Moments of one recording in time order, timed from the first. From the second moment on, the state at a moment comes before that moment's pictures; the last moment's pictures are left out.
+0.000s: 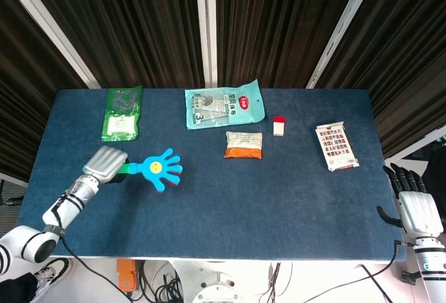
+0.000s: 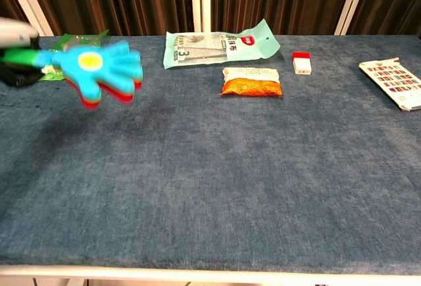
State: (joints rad) left arm -0.68 -1.23 -0.10 -1.45 1.30 0.73 0.12; right arm 0.12 -1.15 0.06 -1.49 -1.43 1.35 0.07
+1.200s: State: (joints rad) left arm -0.61 -1.21 -0.24 -1.47 1.50 0.89 -0.91; right arm 0.12 -1.15 0.06 -1.48 -1.42 1.34 0.07
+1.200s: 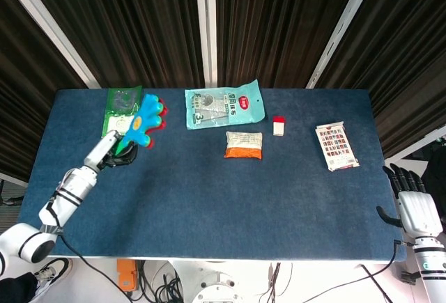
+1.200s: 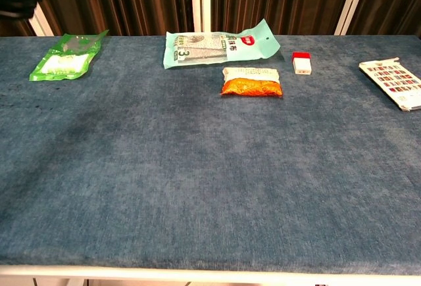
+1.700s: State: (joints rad) left arm -0.66 -1.28 -0.12 -1.38 1.46 0.71 0.17; right arm 0.12 -1.14 0.06 -1.49 -1.42 1.34 0.07
